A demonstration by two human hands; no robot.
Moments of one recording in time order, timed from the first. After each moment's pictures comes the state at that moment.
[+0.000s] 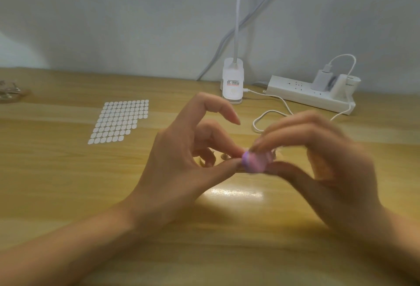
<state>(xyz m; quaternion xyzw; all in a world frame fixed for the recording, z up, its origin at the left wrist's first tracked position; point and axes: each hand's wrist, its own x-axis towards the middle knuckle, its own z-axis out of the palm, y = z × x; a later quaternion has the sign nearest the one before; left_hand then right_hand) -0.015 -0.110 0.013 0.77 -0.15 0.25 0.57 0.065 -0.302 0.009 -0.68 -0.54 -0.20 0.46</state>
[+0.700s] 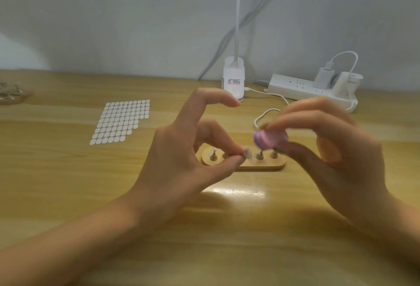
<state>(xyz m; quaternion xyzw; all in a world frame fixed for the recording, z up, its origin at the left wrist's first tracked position) -0.015 -0.109 0.016 0.82 -0.14 0.28 0.48 0.074 -0.306 0.012 -0.69 -0.53 -0.23 0.43</state>
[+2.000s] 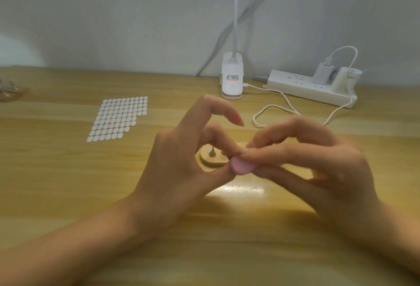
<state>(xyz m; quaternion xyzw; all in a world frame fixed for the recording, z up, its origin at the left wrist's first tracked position) -0.019 -0.113 0.013 0.81 -0.16 0.29 0.48 0.057 -0.302 0.012 -0.69 -0.56 -0.19 0.43</state>
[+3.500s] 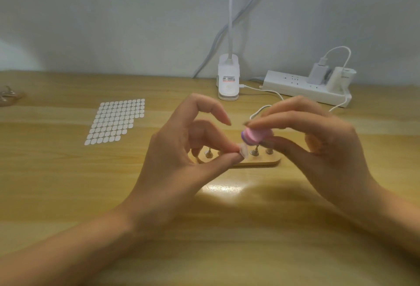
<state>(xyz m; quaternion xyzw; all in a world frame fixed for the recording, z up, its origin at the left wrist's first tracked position) -0.014 -0.114 0.013 0.77 -0.12 0.26 0.57 0.070 -0.302 0.012 -0.70 -0.51 -0.19 0.47</state>
